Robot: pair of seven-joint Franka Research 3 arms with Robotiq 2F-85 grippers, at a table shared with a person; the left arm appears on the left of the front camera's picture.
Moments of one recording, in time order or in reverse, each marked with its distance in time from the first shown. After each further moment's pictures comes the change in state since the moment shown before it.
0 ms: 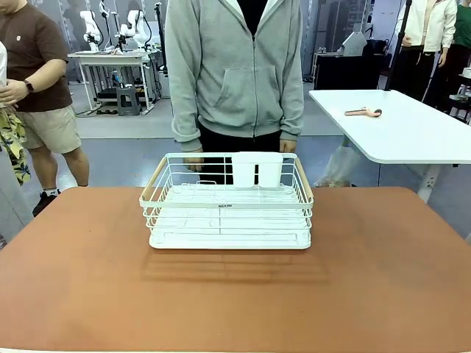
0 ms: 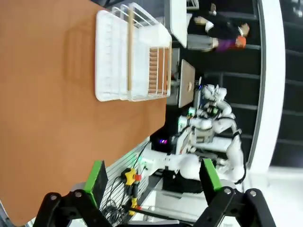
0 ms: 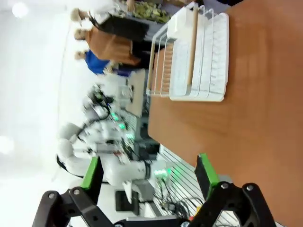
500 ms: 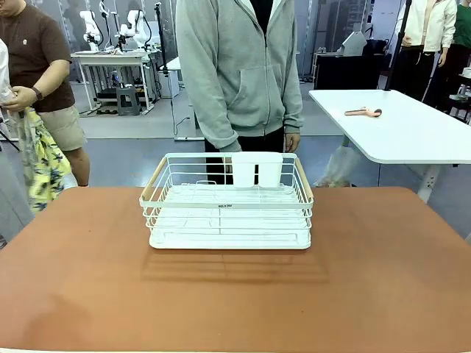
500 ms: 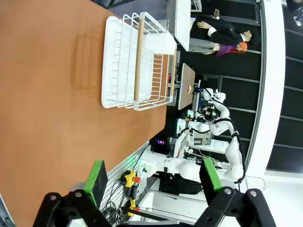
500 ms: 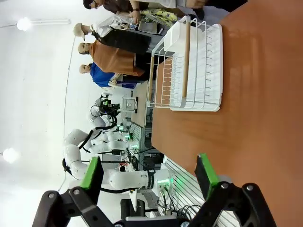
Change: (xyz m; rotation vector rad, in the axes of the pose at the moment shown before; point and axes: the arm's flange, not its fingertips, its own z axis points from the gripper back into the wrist) left arm 0.032 0.013 -0.005 0.002 0.014 0.025; right arm 0.010 -0.017 0.003 0.009 -0.035 -0.023
